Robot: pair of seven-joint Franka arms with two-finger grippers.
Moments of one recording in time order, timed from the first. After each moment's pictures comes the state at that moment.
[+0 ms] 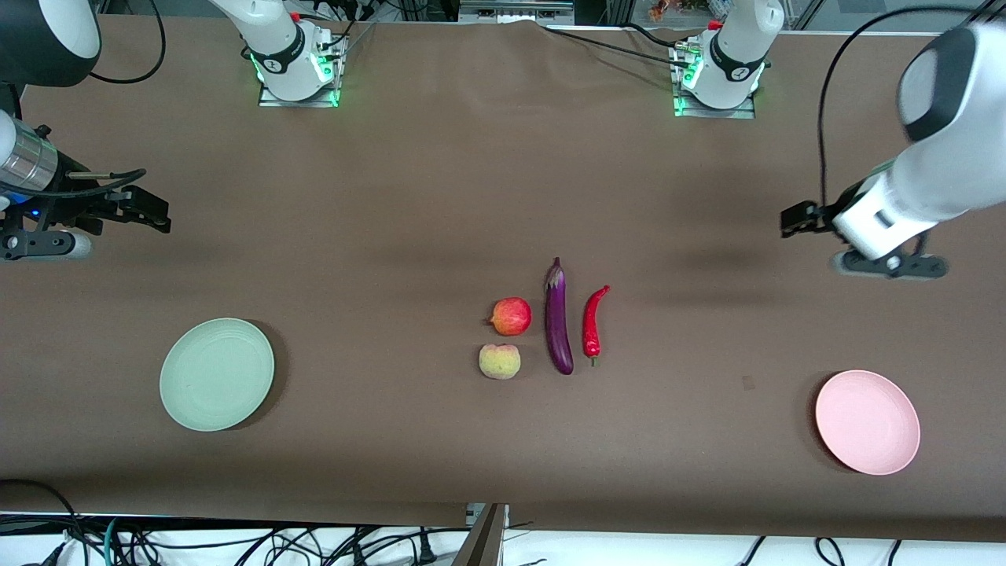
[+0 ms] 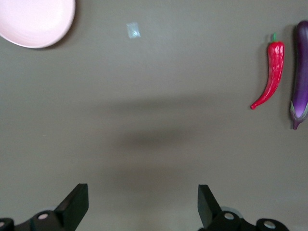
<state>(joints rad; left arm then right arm) -0.05 0.16 -0.05 -1.70 -0.02 1.67 -0.03 0.02 0.14 0.03 -1.53 -0.04 1.61 0.00</state>
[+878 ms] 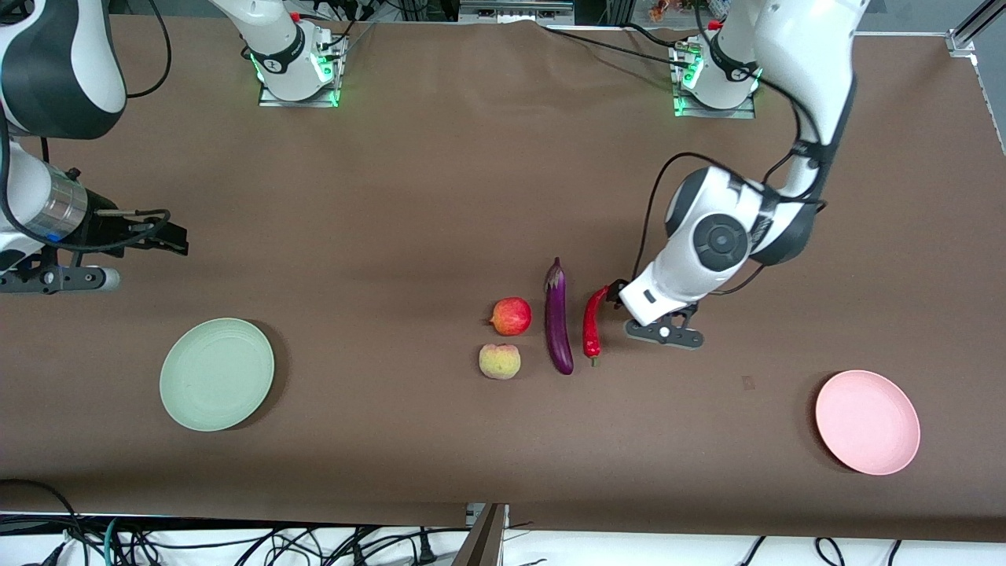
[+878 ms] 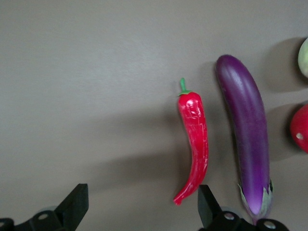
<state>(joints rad) -0.35 0.57 -0.05 -1.69 -0.04 2.25 -0.19 0.02 0.23 0.03 -1.53 -0.04 1.68 0.00</state>
